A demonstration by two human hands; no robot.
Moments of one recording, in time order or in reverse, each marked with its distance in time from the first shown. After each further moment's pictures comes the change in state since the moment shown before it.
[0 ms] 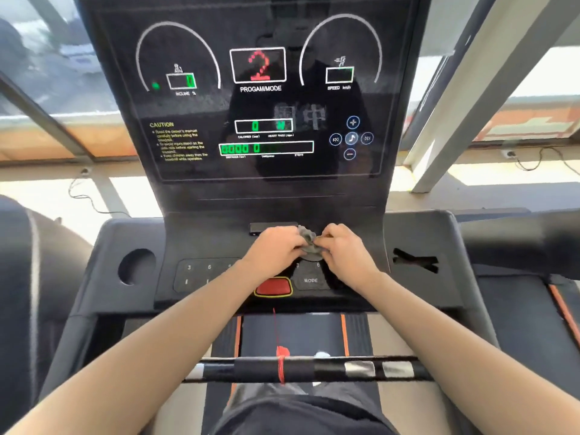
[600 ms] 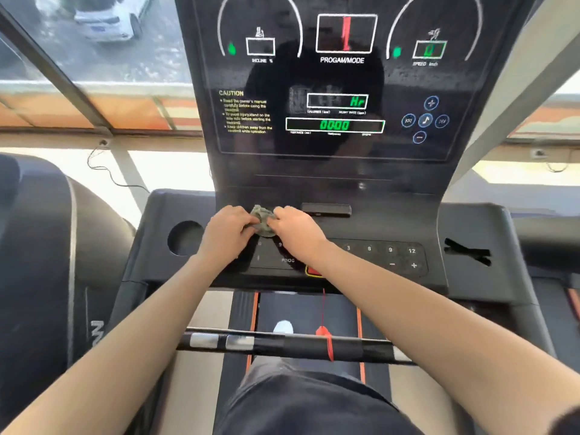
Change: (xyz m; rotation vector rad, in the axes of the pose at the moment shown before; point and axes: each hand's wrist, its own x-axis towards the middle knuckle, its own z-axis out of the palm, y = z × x) left_hand -0.135 -0.111 -0.055 0.058 0.212 -0.392; right_hand 0.085 -0.151 0.086 -0.154 -0.152 -0.293
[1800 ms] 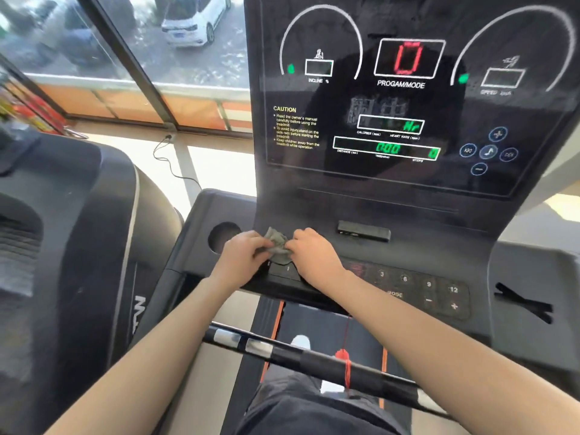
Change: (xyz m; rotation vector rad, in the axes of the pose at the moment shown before) left_hand -0.044 -0.016 -0.015 -0.140 -0.026 -0.207; right_hand 0.012 -0.026 0.019 0.087 -0.104 0.000
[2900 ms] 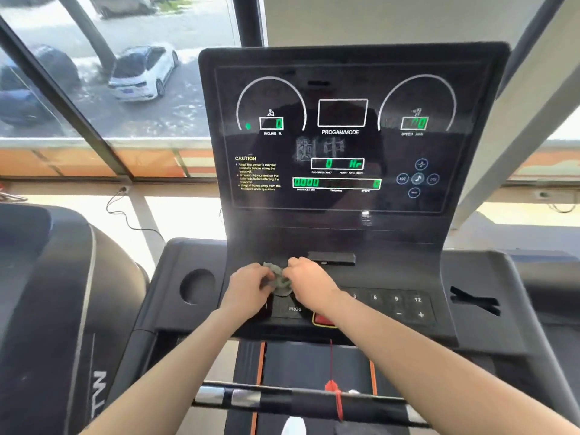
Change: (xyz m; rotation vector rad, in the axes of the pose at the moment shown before) left_hand 0.034 0.035 0.027 0.013 -0.106 0.028; right_hand -0.019 0.019 -0.041 -0.079 -0.078 0.065
